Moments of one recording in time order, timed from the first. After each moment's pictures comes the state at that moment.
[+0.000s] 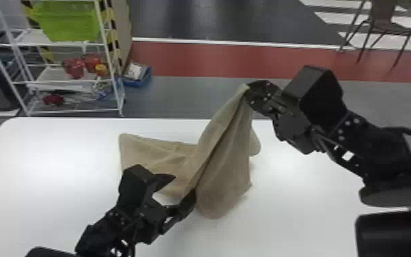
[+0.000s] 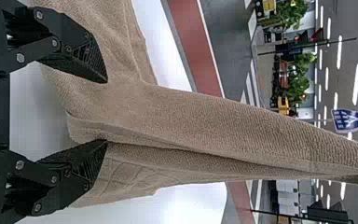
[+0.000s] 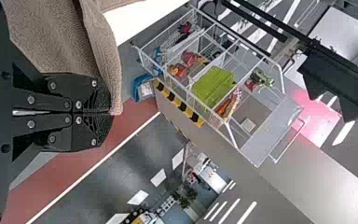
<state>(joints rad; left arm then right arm) 0.31 0.00 -0.23 -2.07 -0.33 0.54 -0.50 0.05 -0.26 0.26 -2.46 0.70 0.71 0.72</state>
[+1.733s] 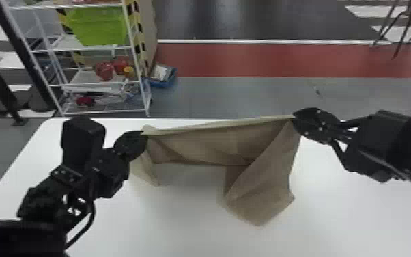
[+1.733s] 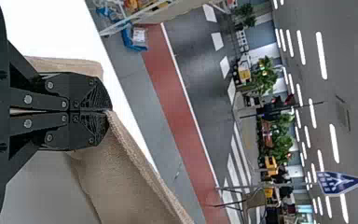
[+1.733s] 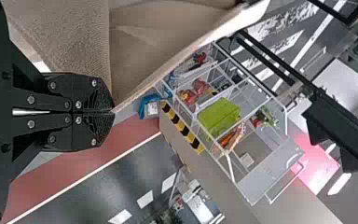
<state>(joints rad) 0.28 0.00 0.01 -2.33 -0.40 0.65 -0.53 0.23 -0.33 0.00 -2.44 0.62 0.39 0.87</state>
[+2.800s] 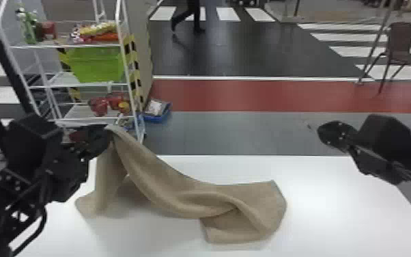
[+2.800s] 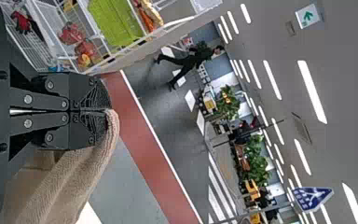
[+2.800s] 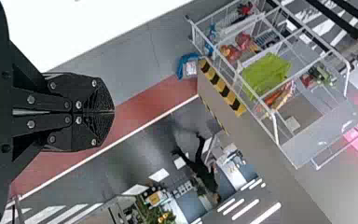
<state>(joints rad) 0.17 0.00 0.11 -2.37 -0.52 0.53 -0.65 0.04 -0.43 -0.02 -2.25 0.64 0.47 0.82</state>
